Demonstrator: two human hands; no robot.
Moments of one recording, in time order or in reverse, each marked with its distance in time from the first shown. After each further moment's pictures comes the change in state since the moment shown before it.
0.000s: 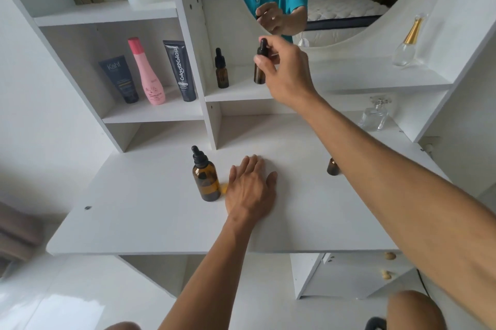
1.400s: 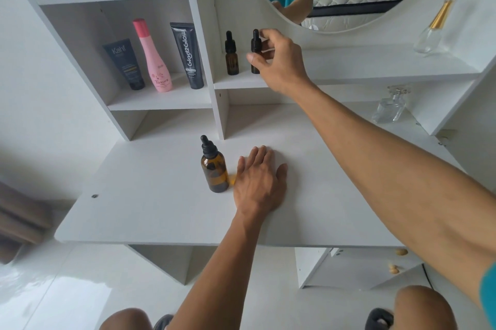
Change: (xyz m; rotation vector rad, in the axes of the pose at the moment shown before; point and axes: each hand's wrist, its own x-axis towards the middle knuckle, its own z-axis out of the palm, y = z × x) left_hand 0.001 -0.004 0.007 0.020 0.025 0.015; right_hand 0.014 0.017 0.044 0.004 -0.123 0.114
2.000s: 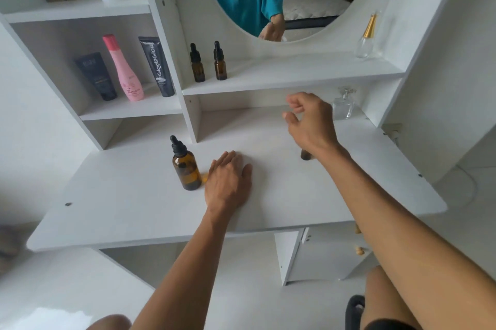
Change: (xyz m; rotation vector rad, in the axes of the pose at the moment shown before) left_hand -0.009 -0.005 0.000 -0.030 0.061 0.048; right_hand -0.137 0.046 -0.092 -0.178 0.109 0.161
